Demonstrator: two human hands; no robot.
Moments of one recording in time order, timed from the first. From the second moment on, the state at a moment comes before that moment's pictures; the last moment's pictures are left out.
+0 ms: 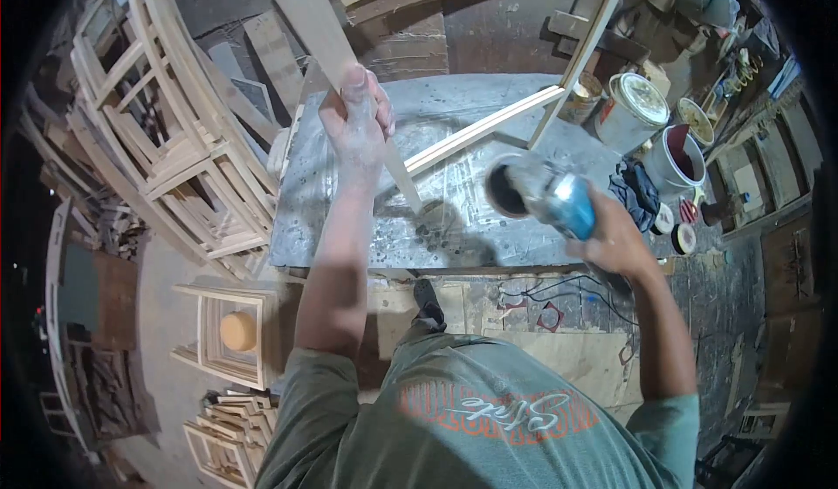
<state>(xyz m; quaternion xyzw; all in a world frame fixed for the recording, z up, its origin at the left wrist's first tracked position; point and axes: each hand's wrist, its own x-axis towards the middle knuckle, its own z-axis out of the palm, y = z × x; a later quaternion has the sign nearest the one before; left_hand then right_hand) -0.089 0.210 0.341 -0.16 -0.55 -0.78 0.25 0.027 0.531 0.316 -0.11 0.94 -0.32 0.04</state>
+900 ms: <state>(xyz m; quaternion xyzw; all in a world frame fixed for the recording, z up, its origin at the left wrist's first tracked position) -0.071 0.079 -0.057 0.42 -0.62 -0.66 -0.06 0.115 0.566 0.155 0.18 0.83 -0.53 0.05</state>
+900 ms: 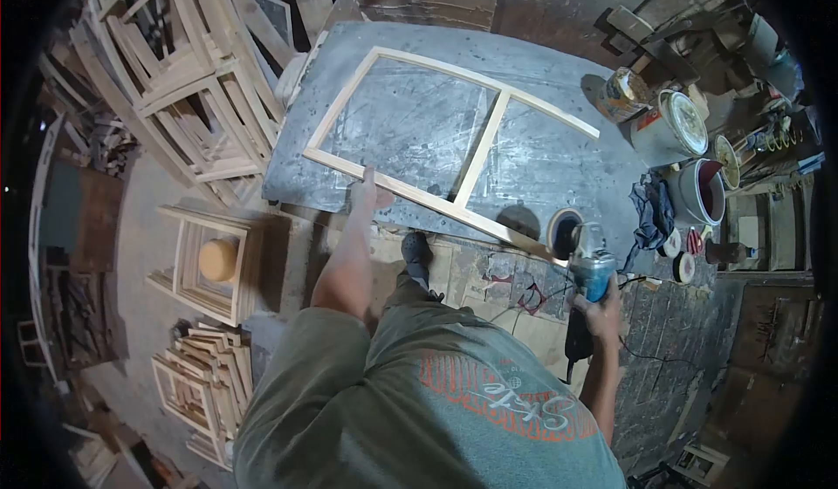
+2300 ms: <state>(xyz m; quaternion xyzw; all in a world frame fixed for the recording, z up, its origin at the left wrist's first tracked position) 0.103 0.108 -0.048 0.22 -0.73 -0.57 -0.31 -0.162 0.458 0.082 -0.12 0.97 -0.15 0.16</state>
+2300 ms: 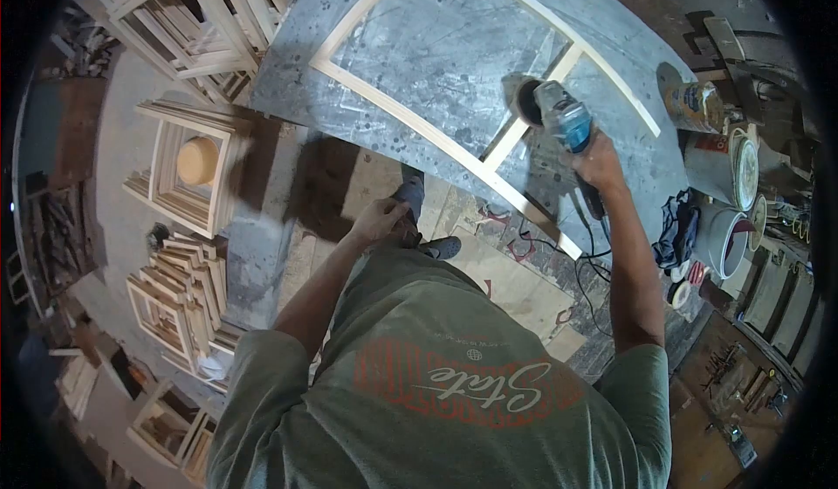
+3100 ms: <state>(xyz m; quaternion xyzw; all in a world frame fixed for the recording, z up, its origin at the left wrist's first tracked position) 0.112 0.115 -0.051 0.24 -0.75 -0.52 -0.33 -0.102 0.441 0.100 -0.14 0.95 -0.09 0.25</state>
